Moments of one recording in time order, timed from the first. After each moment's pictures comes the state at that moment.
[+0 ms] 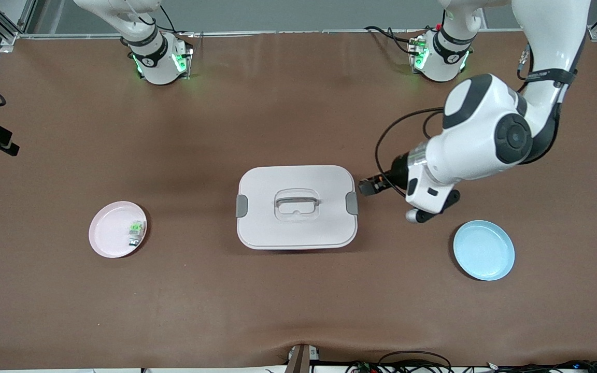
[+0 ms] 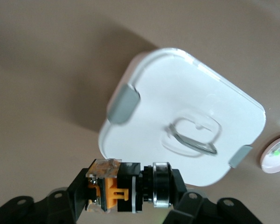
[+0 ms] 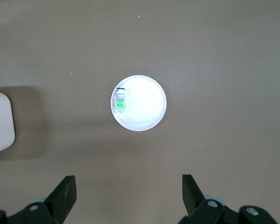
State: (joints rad) left arm 0.10 0.44 -0.67 -1.50 -0.18 1.92 -1.02; right arm -0.06 0.06 -0.05 -1.46 0.02 1.56 -0.07
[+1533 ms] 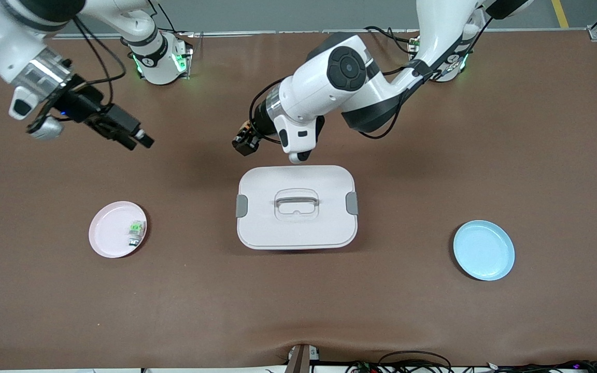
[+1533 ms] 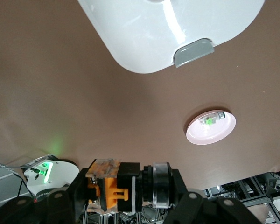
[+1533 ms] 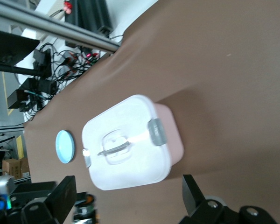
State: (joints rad) left arm -0.35 0.62 -0.67 -1.30 -0.18 2.21 -1.92; right arm 0.28 -0.31 -0.03 -2.24 0.67 2.34 0.26
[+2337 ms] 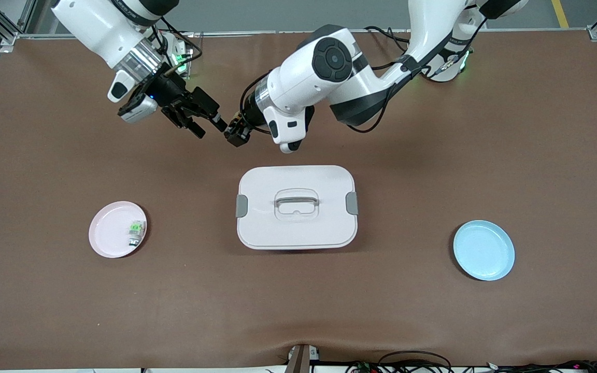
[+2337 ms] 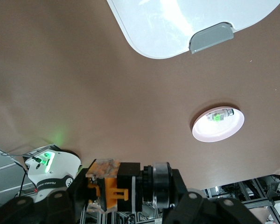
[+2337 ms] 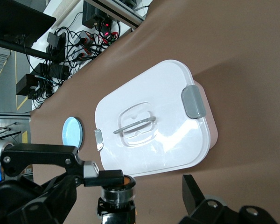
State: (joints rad) left arm -0.38 0.62 -0.67 -1.29 -0.18 2.21 -1.97; right arm 0.58 -0.30 -0.02 -2.38 0.67 2.67 0.36
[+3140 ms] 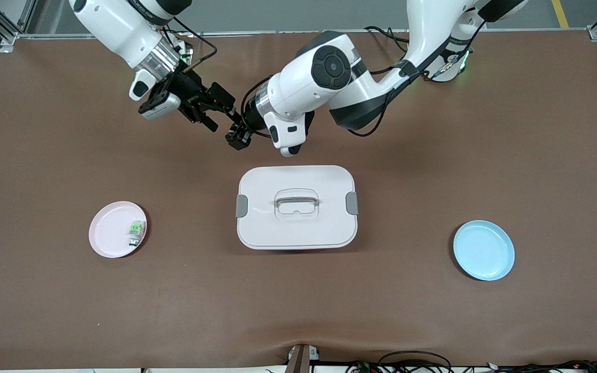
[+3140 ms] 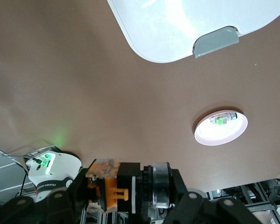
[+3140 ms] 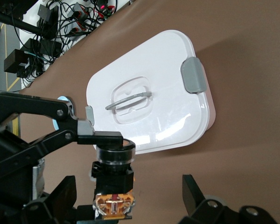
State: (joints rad) left arm -0.38 0.64 -0.67 -1.29 -0.18 2.21 -1.97; right arm 0.63 -0.30 -0.01 -2.43 0.67 2.67 0.35
